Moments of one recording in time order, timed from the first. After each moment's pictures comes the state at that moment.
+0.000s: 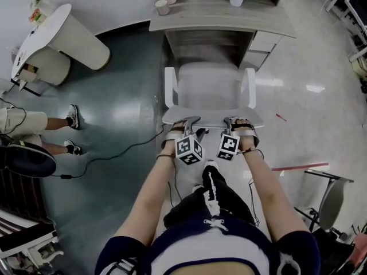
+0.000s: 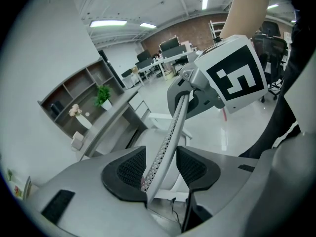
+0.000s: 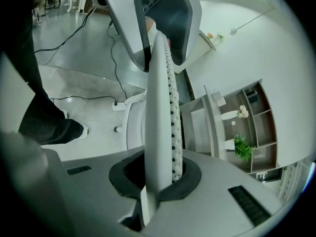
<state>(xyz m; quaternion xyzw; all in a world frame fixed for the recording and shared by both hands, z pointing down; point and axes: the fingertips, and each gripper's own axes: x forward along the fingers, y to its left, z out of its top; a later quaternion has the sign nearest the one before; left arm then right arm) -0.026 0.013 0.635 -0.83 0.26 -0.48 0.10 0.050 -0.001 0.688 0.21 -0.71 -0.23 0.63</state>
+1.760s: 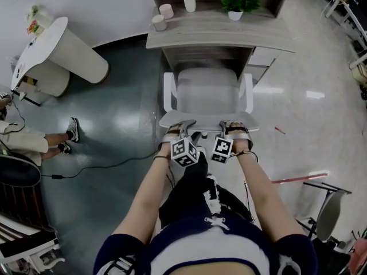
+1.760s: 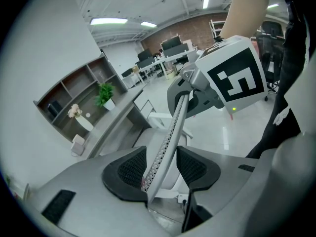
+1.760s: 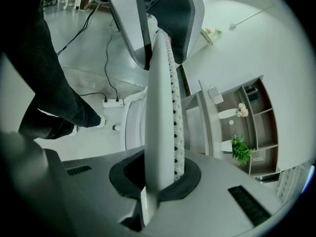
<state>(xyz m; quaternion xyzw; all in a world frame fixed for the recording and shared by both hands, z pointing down) -0.030 -0.082 0.632 -0.83 0.25 -0.48 0.11 0.048 -0.095 0.687 0.21 -0.70 -0.23 0.64</state>
